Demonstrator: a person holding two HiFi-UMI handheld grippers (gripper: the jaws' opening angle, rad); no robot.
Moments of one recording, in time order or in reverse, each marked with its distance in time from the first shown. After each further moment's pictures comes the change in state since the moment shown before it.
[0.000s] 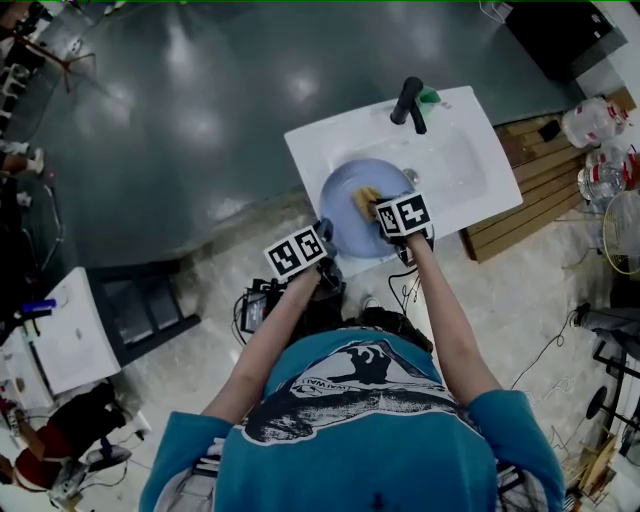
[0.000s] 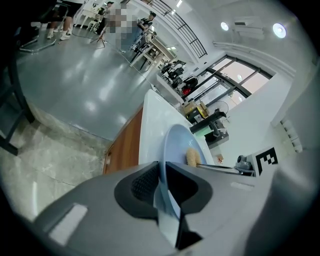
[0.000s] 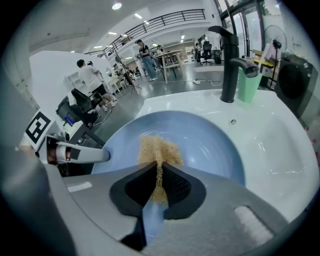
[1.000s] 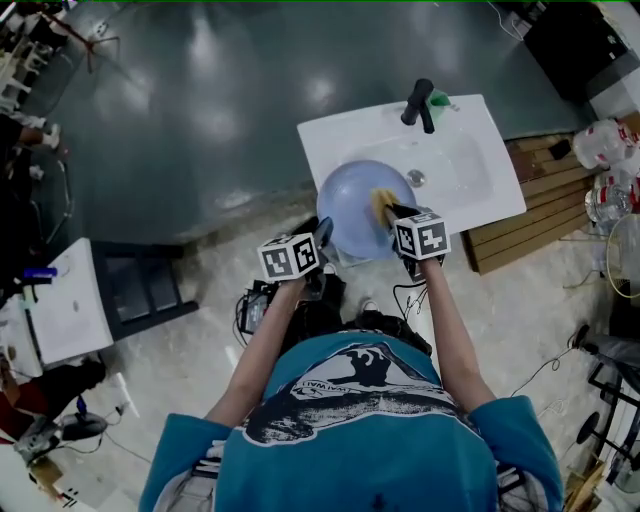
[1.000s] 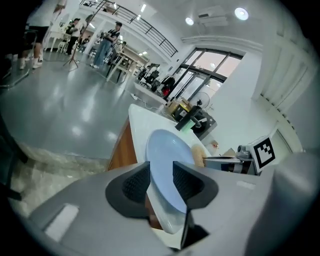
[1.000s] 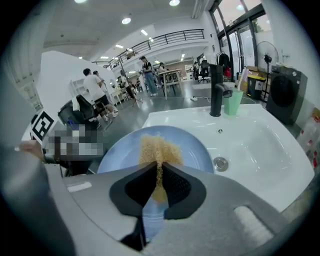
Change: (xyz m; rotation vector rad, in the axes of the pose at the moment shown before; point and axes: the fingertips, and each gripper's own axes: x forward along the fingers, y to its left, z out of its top) left arm -0.045 -0.014 -0.003 0.297 -0.039 -0.056; right arm -0.048 0.008 -0.014 -0.042 -0.192 -0.024
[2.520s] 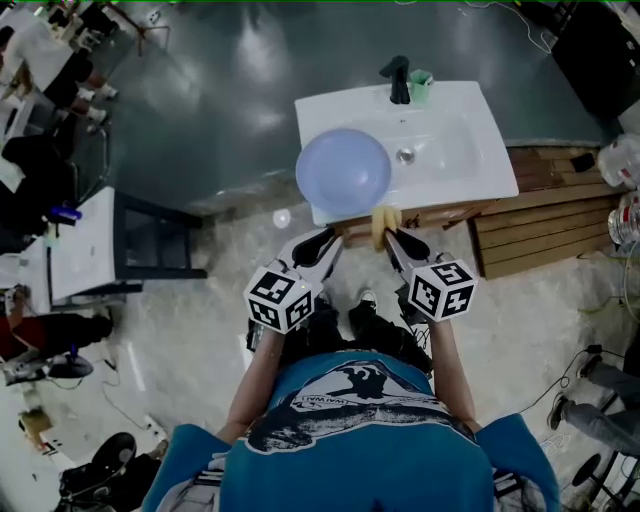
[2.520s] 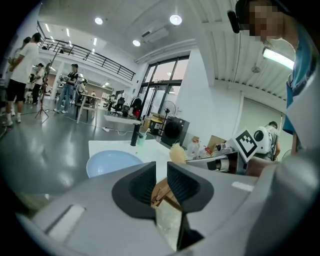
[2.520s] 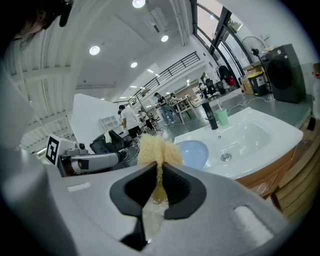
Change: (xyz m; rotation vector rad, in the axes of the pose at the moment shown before) left arm -0.117 -0.221 -0.064 0.449 -0.229 -0.100; right arm -0.201 0.044 -0.063 0.106 -0.360 0.310
